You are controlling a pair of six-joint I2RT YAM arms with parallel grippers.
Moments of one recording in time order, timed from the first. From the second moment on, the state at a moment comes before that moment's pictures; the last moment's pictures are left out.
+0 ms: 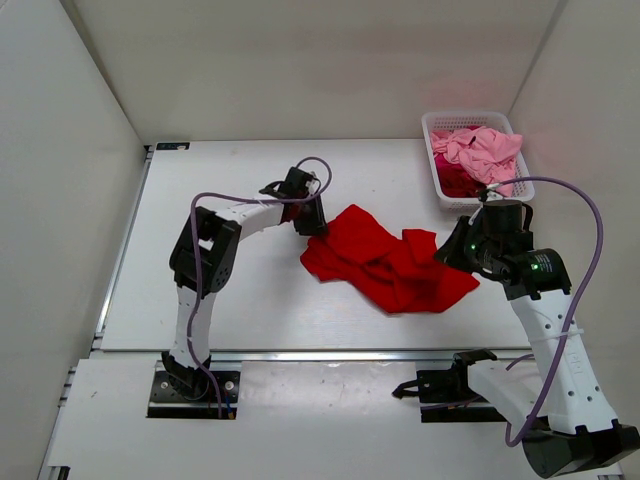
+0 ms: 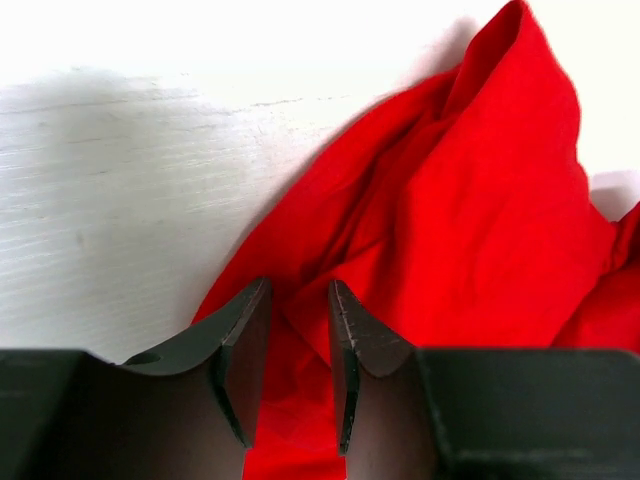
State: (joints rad) left arm -0.51 2.11 1.50 -0.32 0.20 -0.62; right arm 0.17 0.88 1.11 -1.01 -0.13 0.47
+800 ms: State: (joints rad) left arm -0.53 2.10 1.42 -0.24 0.26 -0.65; right arm 0.16 0.88 1.11 -1.00 -0.14 0.47
